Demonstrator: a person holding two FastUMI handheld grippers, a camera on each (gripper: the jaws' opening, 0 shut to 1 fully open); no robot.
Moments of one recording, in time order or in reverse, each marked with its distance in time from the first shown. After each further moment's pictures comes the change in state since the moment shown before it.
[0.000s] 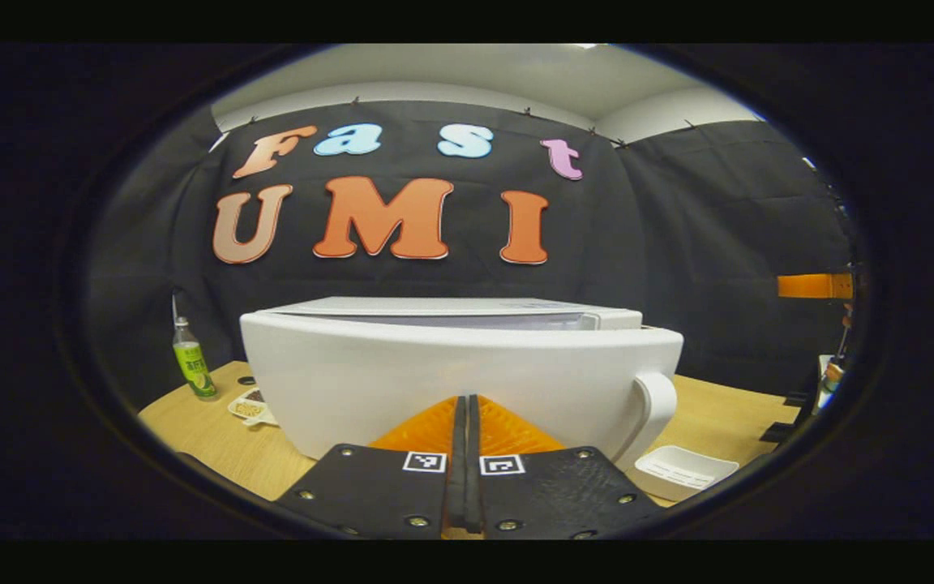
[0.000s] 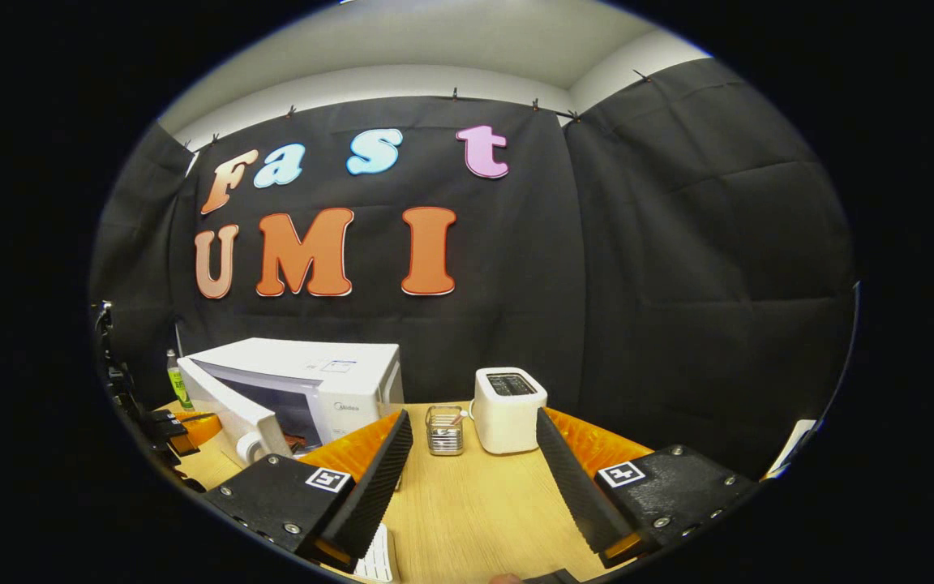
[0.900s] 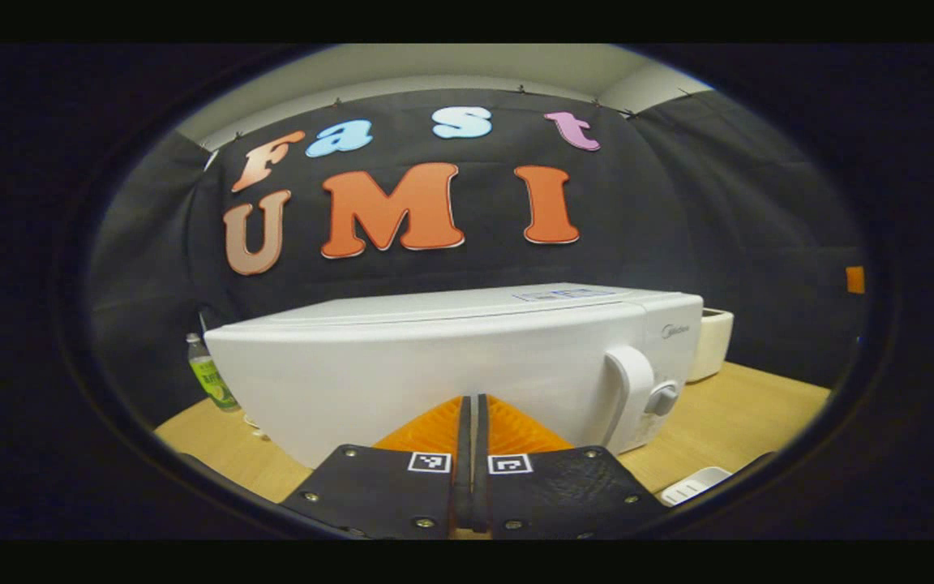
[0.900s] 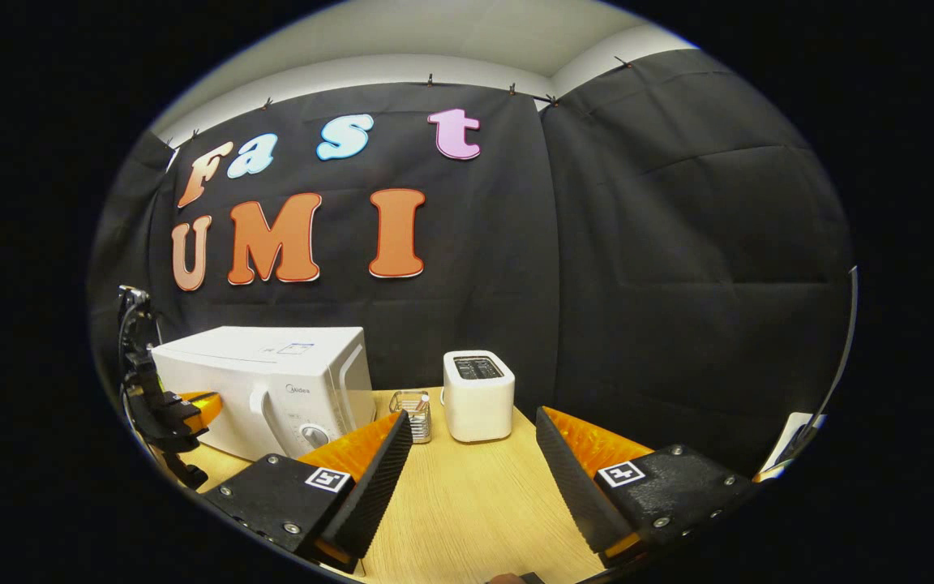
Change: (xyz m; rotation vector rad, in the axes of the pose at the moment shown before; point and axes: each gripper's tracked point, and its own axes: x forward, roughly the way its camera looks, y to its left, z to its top) left arm 0.058 -0.016 -0.002 0.032 0.068 0.125; right arm 0.010 -0.040 -0.020 0.005 0.050 -0.054
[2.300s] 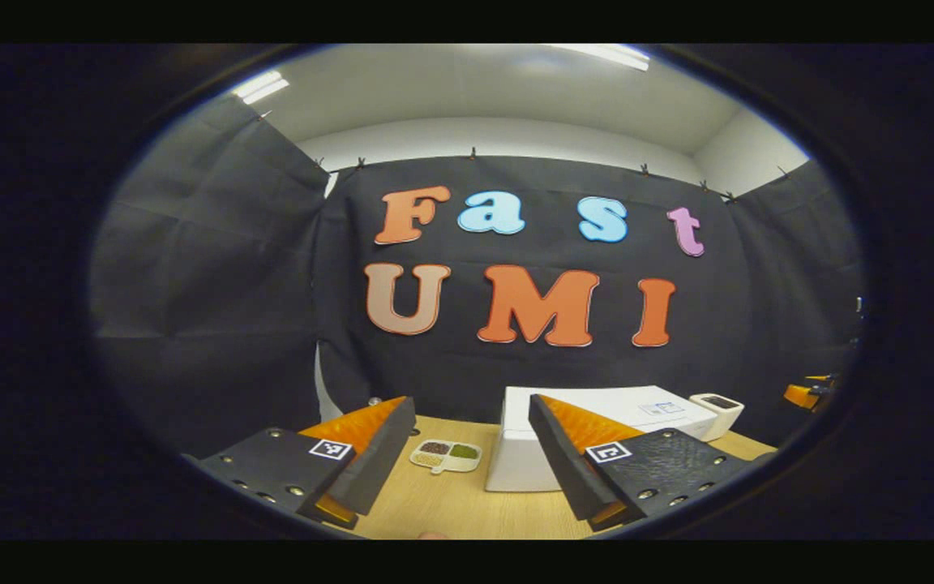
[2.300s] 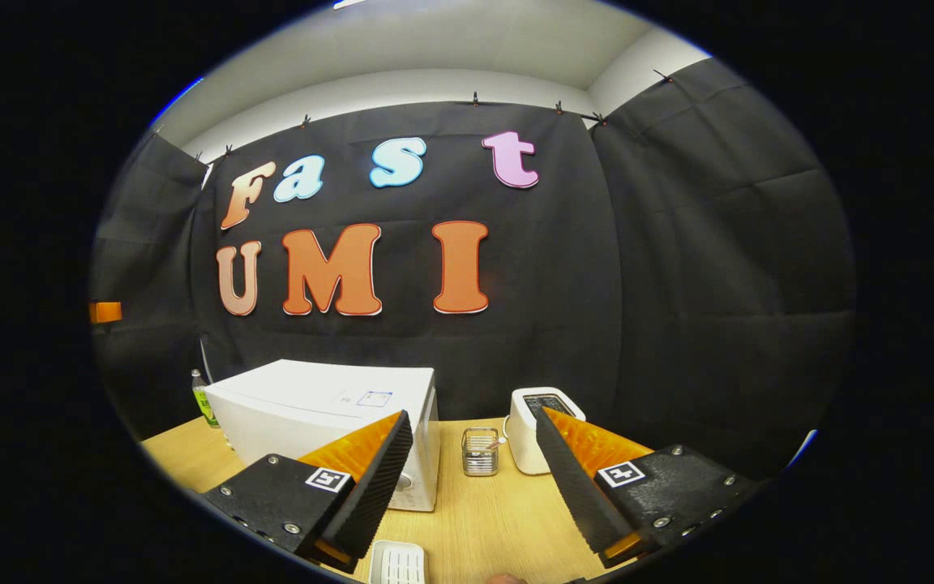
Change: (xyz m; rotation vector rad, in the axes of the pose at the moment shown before) left arm -0.227 0.260 0.200 -0.111 -0.218 0.302; right arm -0.002 0.089 0.077 0.002 -0.066 0.180
